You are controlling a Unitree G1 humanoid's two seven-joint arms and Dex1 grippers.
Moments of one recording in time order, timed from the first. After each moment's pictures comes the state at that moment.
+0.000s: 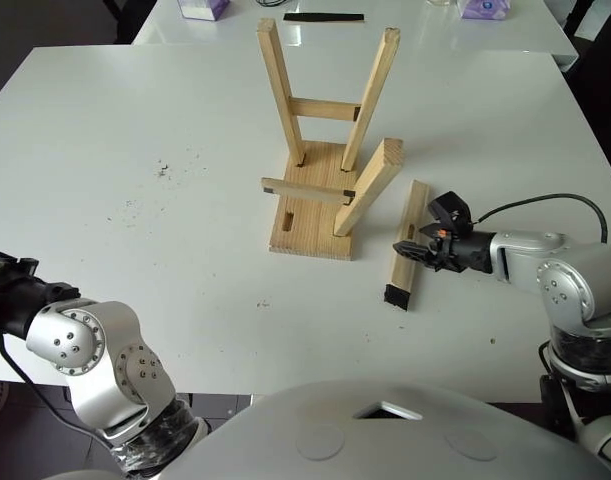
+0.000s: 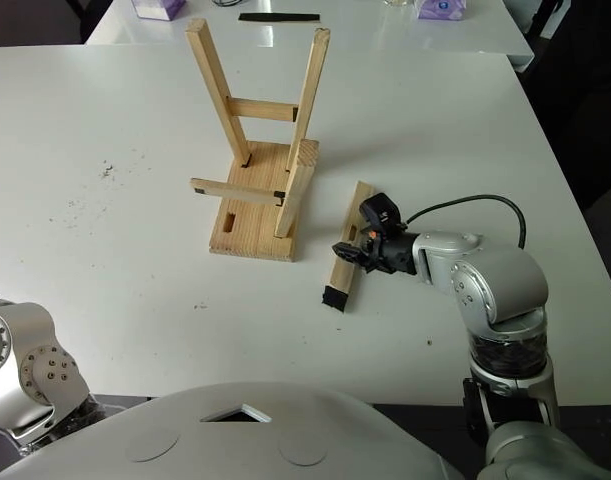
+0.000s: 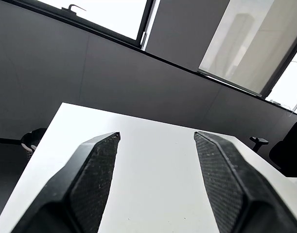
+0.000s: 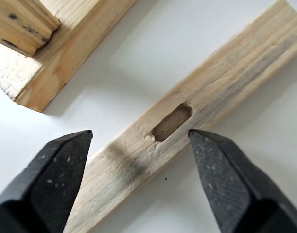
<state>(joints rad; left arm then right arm) 0.21 -0.09 0.55 -0.75 -0.30 0.23 0.72 -0.17 -0.49 0.03 -0.61 0.45 1.54 0.38</state>
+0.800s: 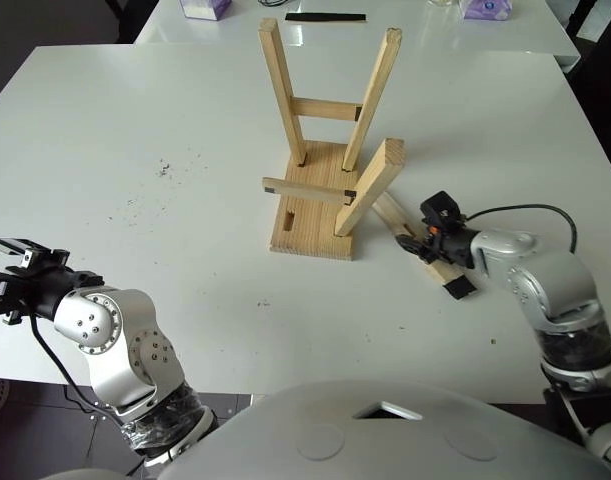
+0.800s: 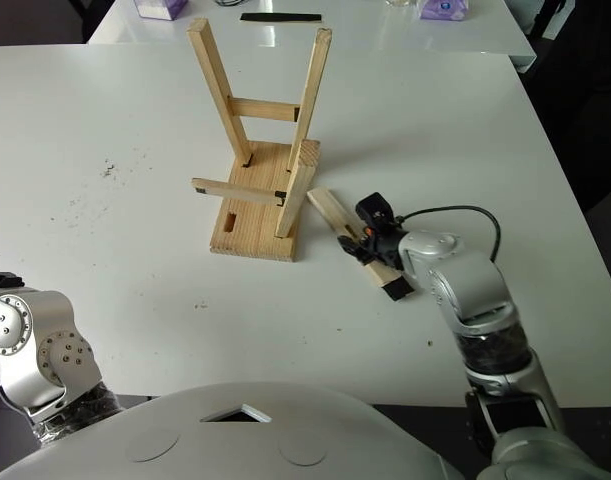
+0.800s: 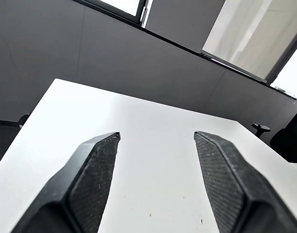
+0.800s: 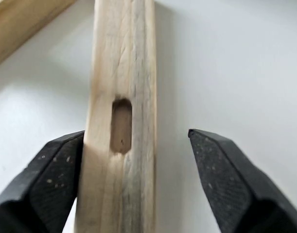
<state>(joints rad) 0.17 -0.09 0.54 -0.61 -0.32 0.17 0.74 -0.07 -0.65 0.14 -0.46 0.31 1.16 0.43</state>
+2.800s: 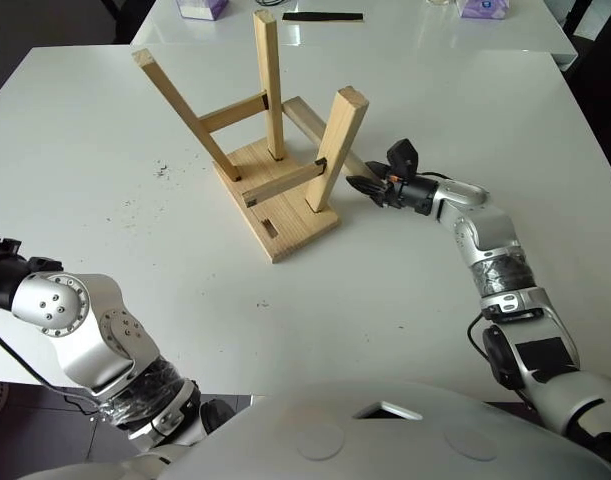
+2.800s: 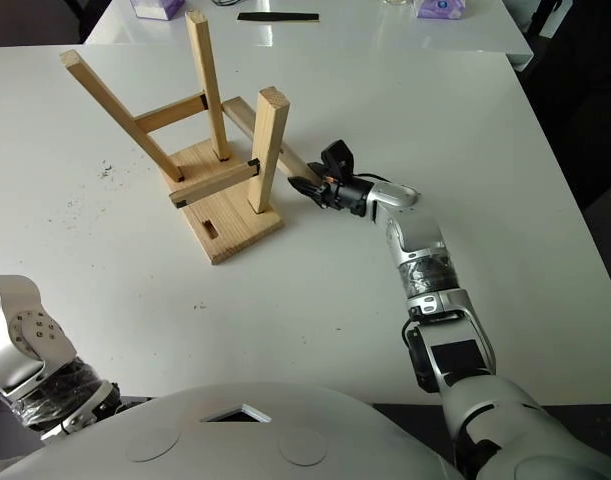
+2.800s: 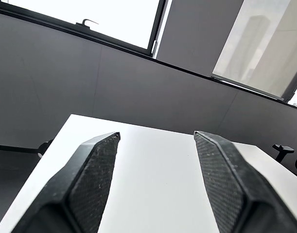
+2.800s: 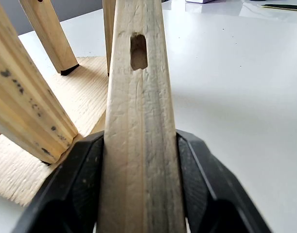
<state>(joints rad) -0.03 0.00 0.70 -0.52 -0.19 0.24 0.69 -0.47 -0.25 0.14 0.39 0.24 0.34 0.78</state>
